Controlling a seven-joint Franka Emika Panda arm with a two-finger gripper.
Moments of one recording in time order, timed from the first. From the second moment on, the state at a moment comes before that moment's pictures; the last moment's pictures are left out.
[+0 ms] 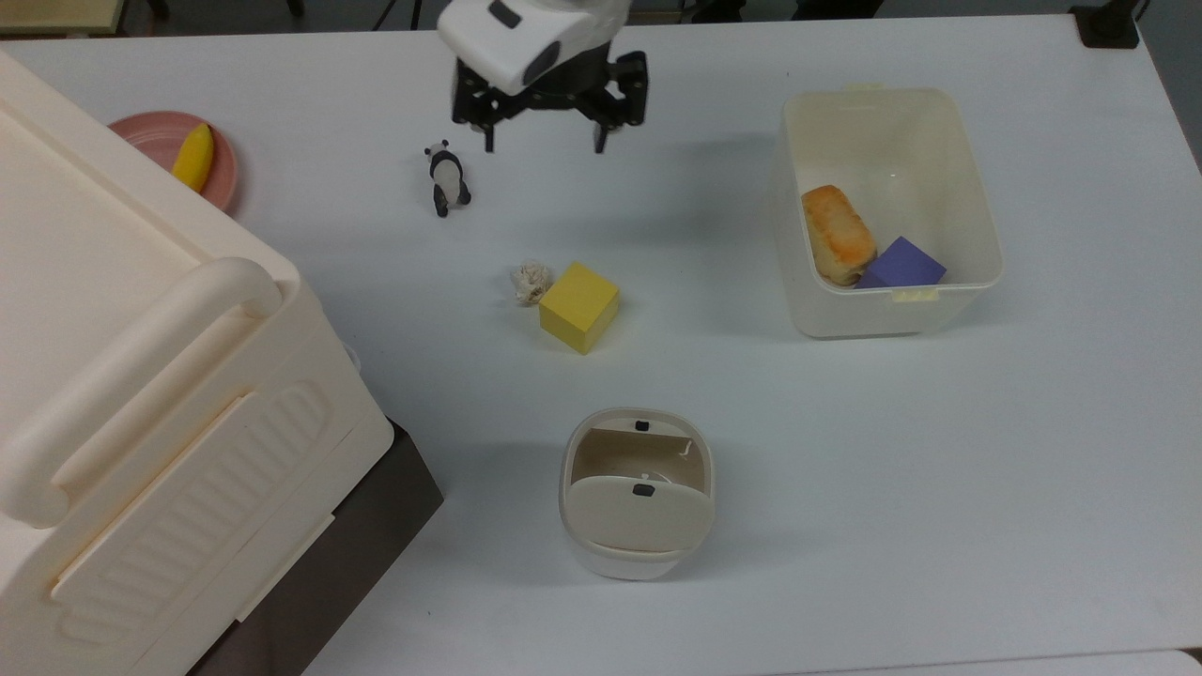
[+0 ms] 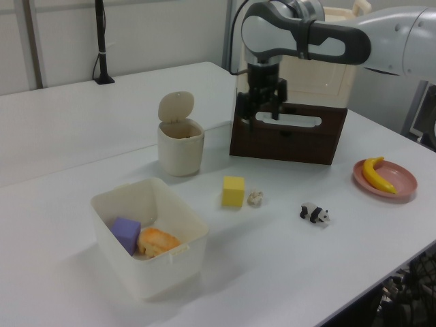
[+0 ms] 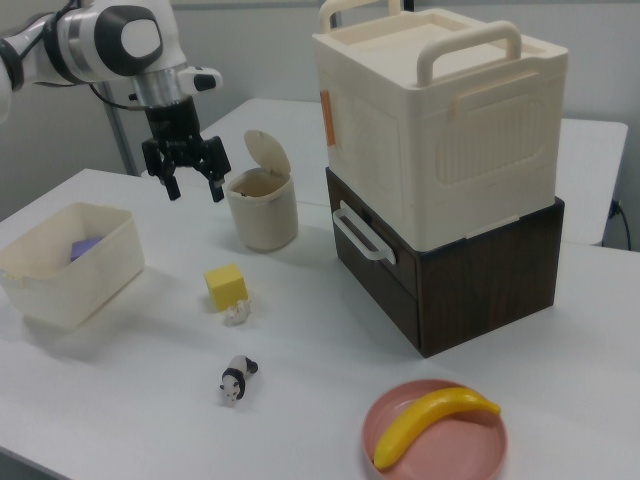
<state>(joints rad) 0.16 0.23 -0.04 -1.45 -0.11 1.58 0.05</state>
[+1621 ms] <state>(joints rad) 0.02 0.18 -0.04 -1.44 0.01 1.61 0.09</state>
